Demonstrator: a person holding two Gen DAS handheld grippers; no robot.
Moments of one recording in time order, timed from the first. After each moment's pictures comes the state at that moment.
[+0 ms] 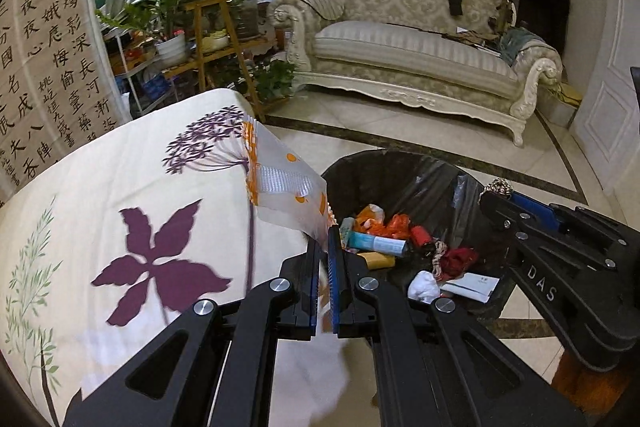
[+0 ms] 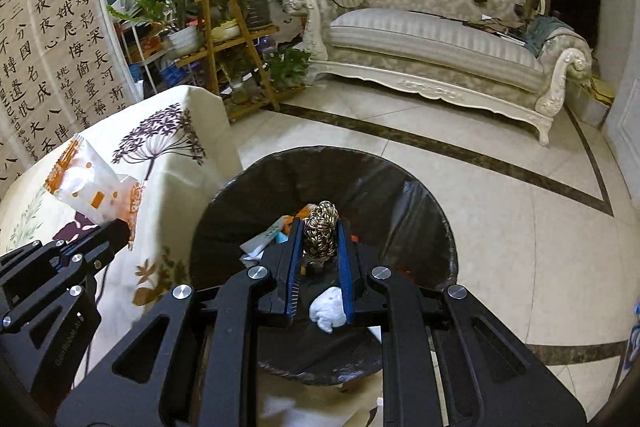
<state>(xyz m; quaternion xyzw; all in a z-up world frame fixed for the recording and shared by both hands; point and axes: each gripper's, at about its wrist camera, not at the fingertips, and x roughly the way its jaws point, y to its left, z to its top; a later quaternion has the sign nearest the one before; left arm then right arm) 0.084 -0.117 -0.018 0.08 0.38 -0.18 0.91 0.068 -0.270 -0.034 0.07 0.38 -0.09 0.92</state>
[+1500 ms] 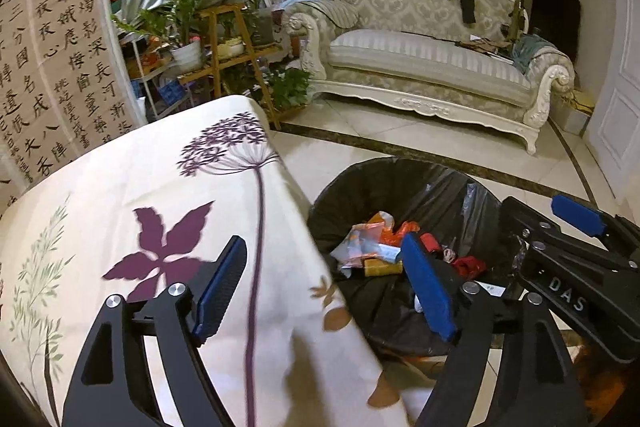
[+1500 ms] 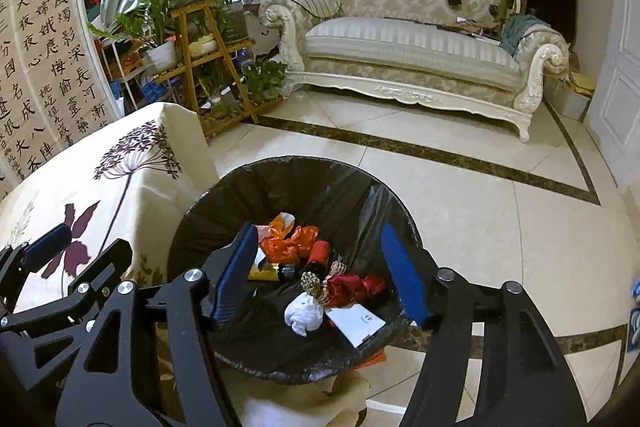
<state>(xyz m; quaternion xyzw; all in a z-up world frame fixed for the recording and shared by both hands) 0.073 -0.112 -0.010 0.07 0.36 -0.14 0.92 0.043 -0.281 -0.023 0.08 0.35 -0.12 0.92</state>
